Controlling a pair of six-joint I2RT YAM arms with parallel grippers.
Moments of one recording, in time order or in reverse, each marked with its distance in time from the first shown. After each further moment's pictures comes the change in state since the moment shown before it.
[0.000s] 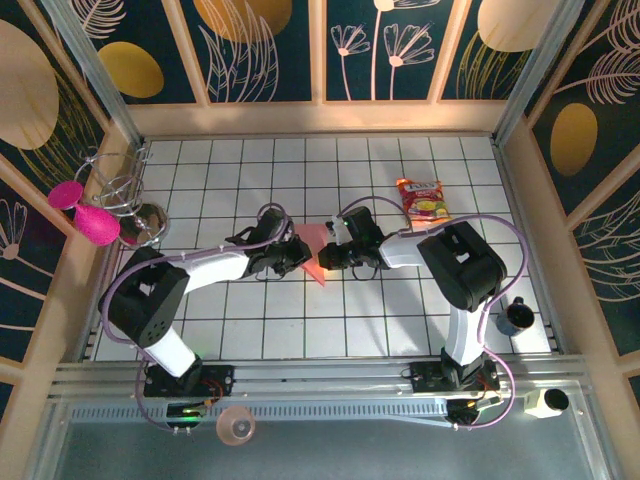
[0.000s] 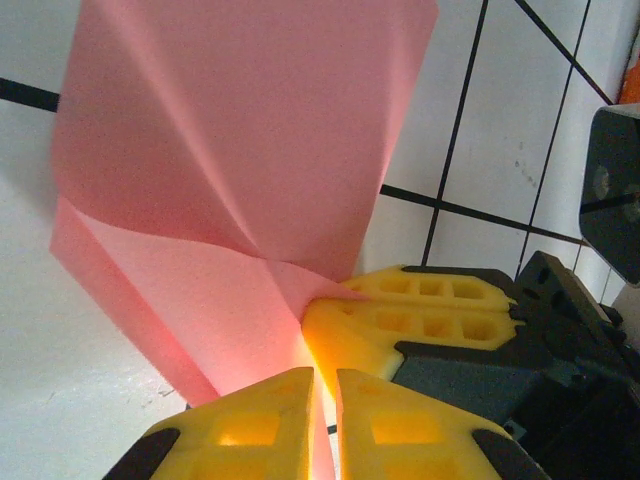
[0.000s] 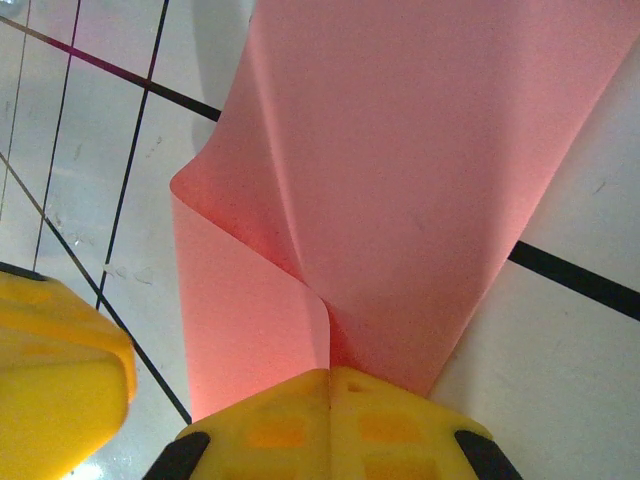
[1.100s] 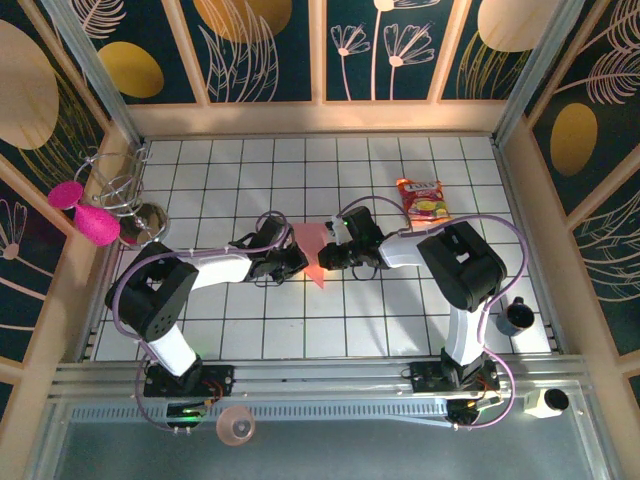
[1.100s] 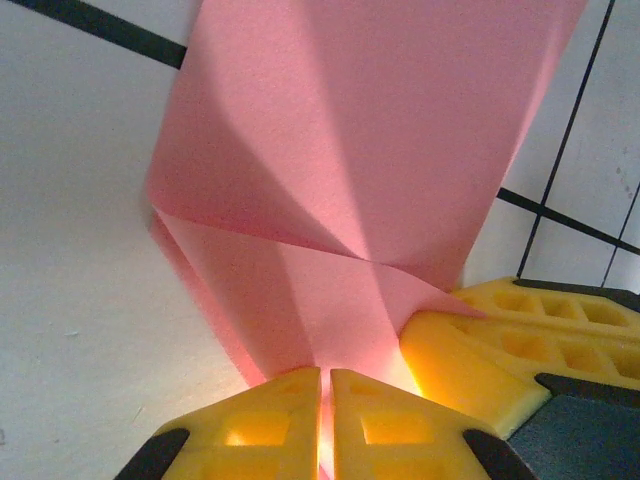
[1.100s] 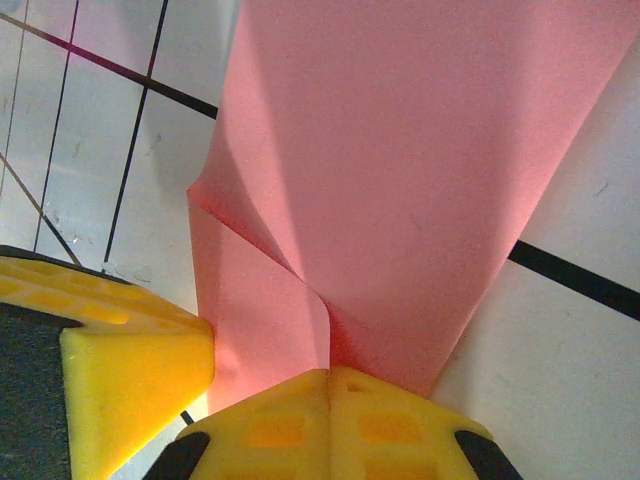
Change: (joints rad) left arm -0.001 0.040 -0.047 0.023 -0.027 -0.026; right arm 0.001 0.000 0.003 -0.008 0.001 -0.008
